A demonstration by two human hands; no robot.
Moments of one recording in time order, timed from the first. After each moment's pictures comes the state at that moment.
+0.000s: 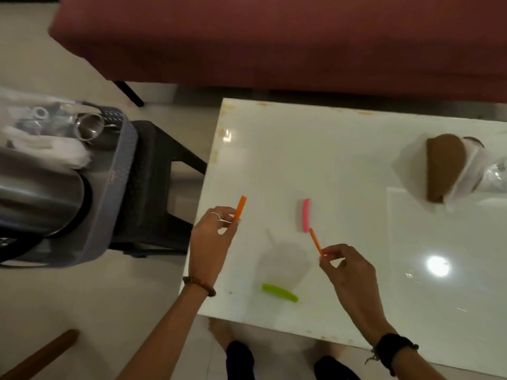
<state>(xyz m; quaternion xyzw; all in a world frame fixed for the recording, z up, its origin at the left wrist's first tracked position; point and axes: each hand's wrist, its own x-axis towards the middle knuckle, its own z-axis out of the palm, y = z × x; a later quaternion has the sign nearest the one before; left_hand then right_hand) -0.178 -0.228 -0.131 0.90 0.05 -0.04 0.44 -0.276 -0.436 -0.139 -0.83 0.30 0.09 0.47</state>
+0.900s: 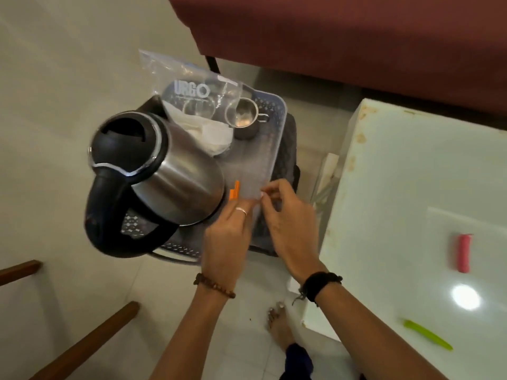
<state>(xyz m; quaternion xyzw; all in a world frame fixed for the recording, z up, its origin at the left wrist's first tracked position) -0.120 0.019 -0.106 0.96 -0.02 0.07 0.28 -0.102 -0.085 -0.111 -0.88 0.06 0.01 0.46</state>
